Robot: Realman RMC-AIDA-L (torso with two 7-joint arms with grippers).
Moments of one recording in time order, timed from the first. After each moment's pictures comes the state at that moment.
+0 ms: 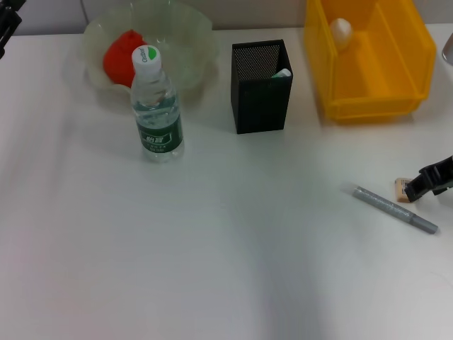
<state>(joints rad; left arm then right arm) -0.31 -2.06 0.84 0.60 1.05 1.30 -0.99 0.56 2.09 -1.17 -1.28 -2.80 -1.59 2.80</state>
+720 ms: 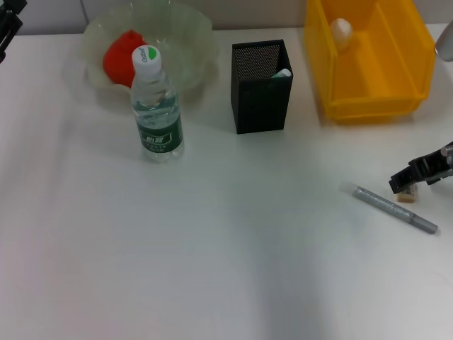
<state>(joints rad) -0.31 -2.07 0.84 0.60 1.05 1.31 -0.98 0.56 2.09 -1.18 -1.24 -2.78 -1.52 2.81</state>
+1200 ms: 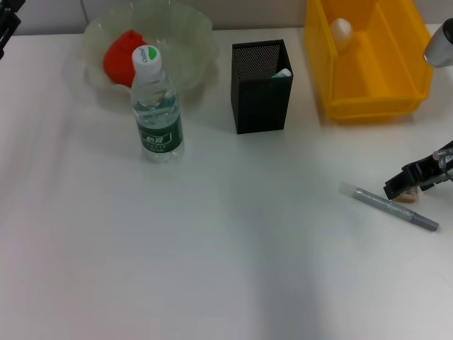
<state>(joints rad) -0.31 -2.06 0.83 0.60 1.05 1.30 -0.97 0.60 2.09 -1.18 -1.17 -2.79 -1.51 2.81</state>
